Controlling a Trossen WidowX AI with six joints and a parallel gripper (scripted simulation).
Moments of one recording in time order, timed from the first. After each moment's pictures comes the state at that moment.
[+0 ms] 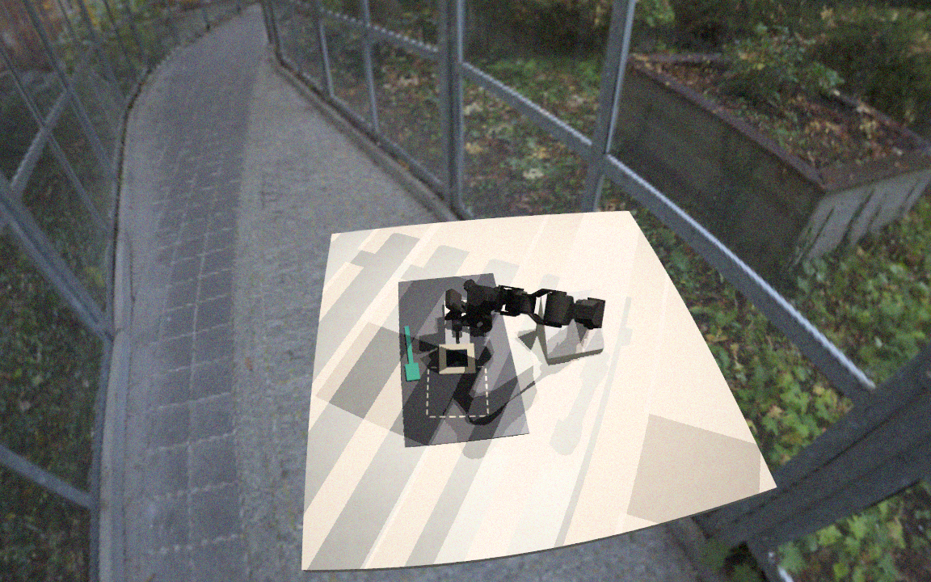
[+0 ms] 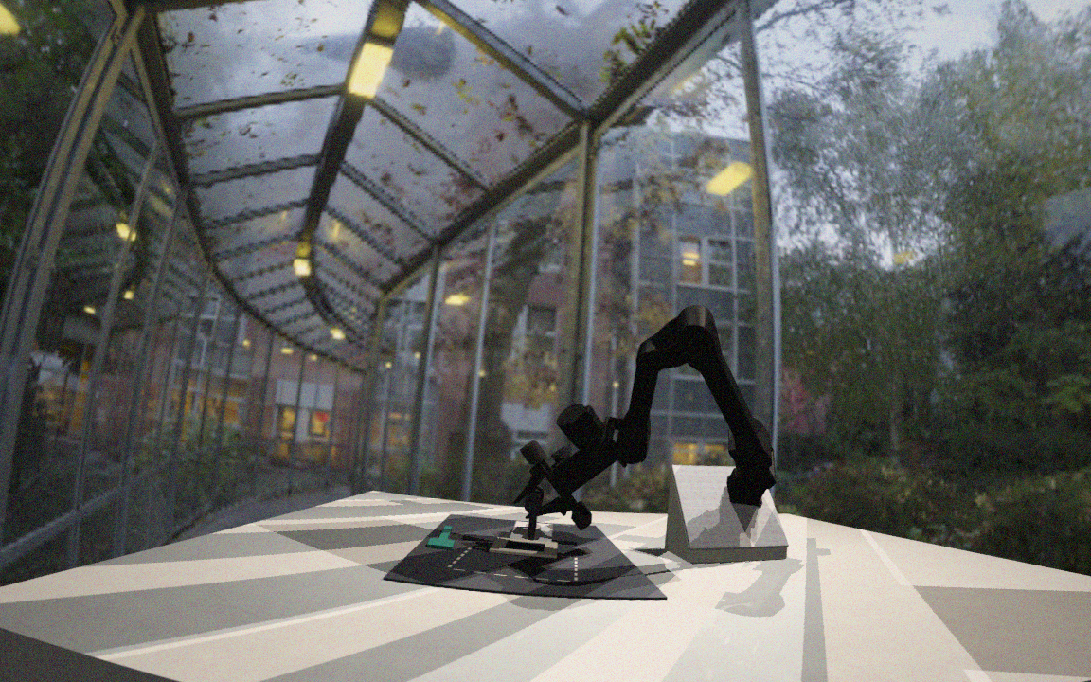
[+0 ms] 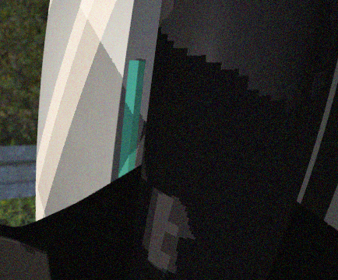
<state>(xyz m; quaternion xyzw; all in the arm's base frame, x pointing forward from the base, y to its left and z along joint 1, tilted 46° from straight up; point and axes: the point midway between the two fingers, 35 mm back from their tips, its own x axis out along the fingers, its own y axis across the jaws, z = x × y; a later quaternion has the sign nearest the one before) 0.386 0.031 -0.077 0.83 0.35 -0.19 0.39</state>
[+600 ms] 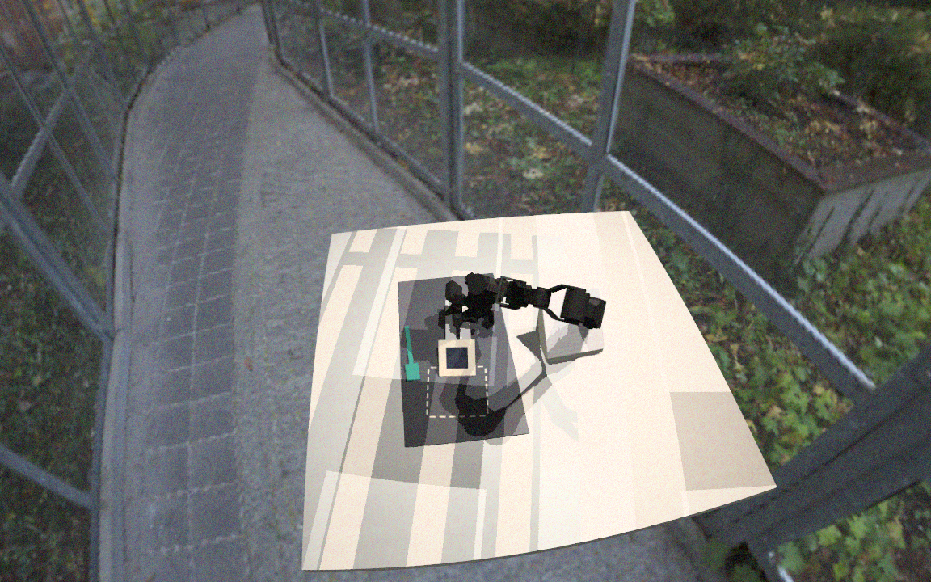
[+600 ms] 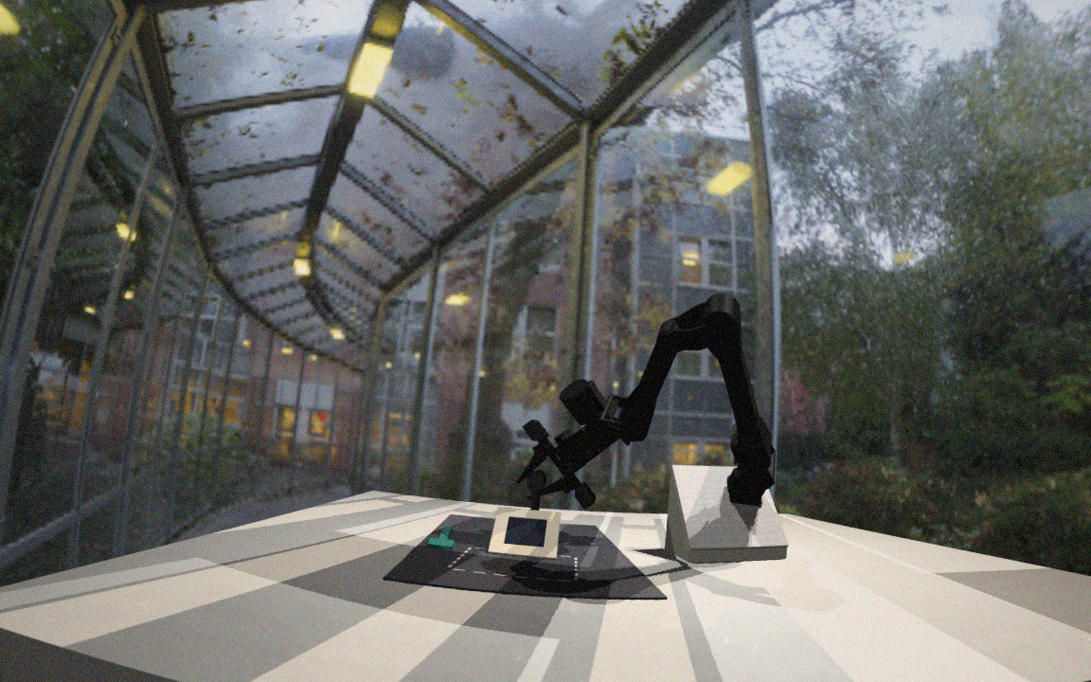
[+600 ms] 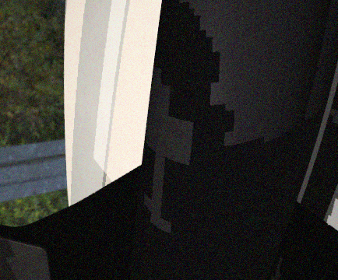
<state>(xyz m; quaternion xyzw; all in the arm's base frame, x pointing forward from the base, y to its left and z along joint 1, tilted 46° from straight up) 0.388 0.013 -0.038 0.85 0.35 -0.18 0.35</state>
